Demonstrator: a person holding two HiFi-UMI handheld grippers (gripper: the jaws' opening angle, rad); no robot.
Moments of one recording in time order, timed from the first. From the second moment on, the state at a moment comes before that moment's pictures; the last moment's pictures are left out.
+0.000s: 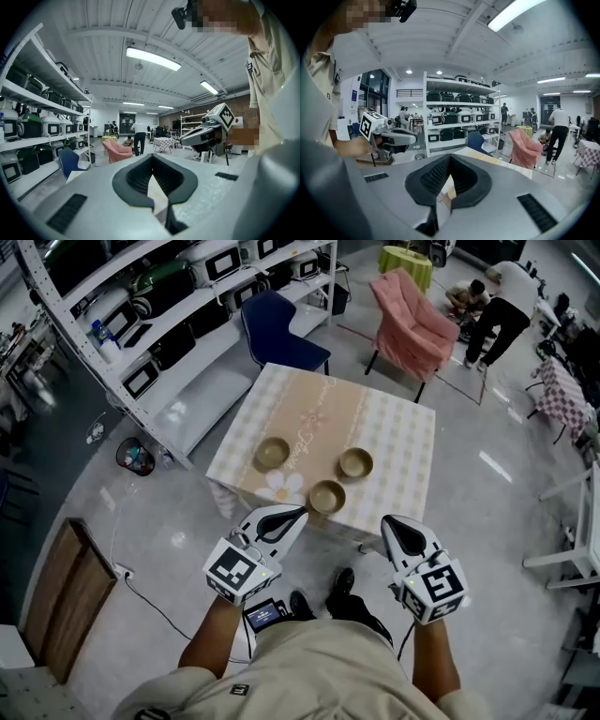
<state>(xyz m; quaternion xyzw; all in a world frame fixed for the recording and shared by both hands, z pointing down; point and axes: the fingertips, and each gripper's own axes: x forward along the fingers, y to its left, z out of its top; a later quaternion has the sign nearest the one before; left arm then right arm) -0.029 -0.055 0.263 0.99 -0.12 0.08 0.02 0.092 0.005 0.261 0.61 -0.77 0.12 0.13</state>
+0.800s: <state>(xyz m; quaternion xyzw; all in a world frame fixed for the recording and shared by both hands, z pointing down) 0.030 -0.179 0.295 0.96 -0.24 0.12 0.05 0.167 -0.157 0.314 0.50 -0.84 0.13 0.15</state>
